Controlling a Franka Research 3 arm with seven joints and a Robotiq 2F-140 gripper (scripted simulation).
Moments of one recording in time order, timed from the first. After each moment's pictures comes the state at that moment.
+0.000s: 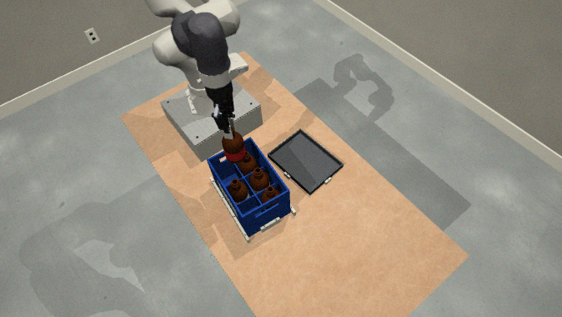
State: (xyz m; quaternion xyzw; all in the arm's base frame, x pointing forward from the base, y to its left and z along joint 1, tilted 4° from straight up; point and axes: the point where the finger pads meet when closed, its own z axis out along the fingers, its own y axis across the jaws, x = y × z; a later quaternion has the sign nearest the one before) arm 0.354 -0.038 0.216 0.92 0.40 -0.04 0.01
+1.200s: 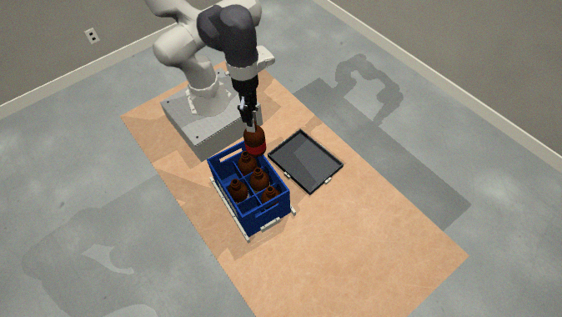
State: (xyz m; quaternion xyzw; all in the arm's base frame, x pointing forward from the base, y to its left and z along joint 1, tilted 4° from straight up) arm 0.369 0.037 0.212 0.92 0.40 -0.04 0.01
